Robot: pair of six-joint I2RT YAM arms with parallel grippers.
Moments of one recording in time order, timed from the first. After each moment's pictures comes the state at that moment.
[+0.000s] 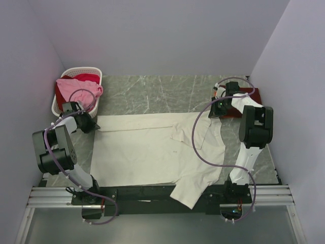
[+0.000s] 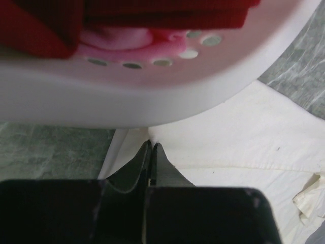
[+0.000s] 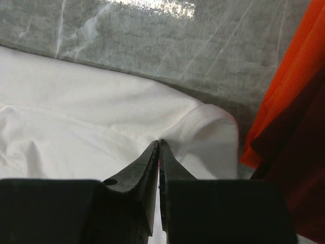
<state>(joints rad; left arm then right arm) 0.31 1.64 0.89 -0.26 0.35 -0.39 -0.08 2.00 1.40 -0.56 -0.44 -0.11</state>
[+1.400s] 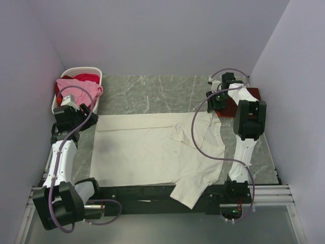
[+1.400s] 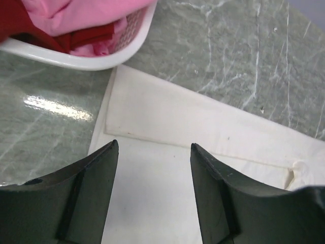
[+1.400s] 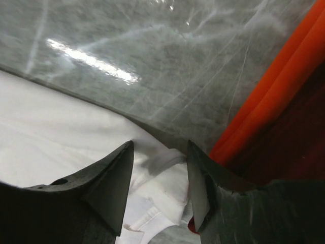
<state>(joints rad) 0.27 1.04 0.73 -0.24 0.25 -0.37 -0.05 2.19 1.75 -0.79 -0.35 -0.33</state>
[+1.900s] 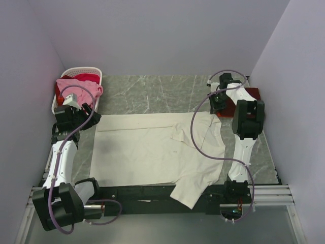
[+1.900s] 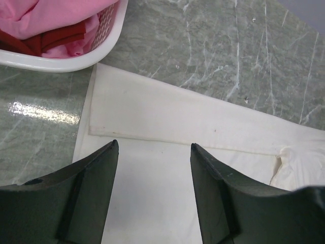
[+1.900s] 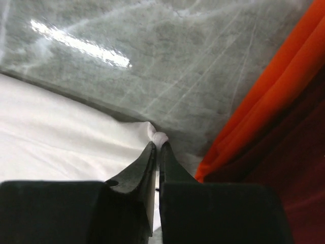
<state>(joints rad) 0.25 1.03 0.73 -0.23 0.32 -0.36 -0.03 2.22 1.77 -0.85 -0.26 -0.33</state>
